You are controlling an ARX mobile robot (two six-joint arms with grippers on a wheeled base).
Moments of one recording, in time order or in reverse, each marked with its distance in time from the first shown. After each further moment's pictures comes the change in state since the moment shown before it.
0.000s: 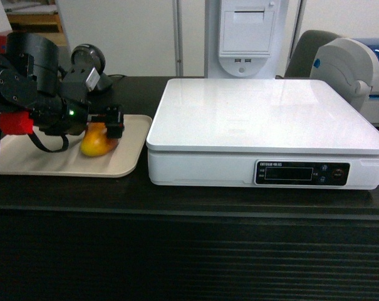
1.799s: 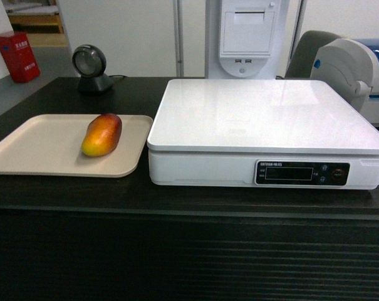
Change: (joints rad) left arm -0.047 -2.267 -1.524 -0.277 -0.304 -0.099; right arm 0.000 0.000 0.000 -0.001 0.000 0.000
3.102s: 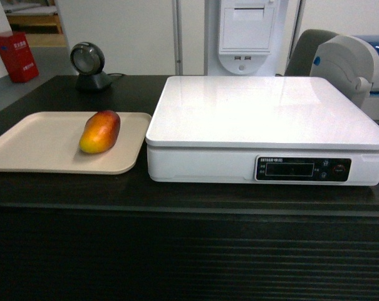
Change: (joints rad) left arm 0.073 -0.094 -0.058 0.137 0.148 0.029; right arm 0.000 0.000 0.000 0.003 0.000 0.001
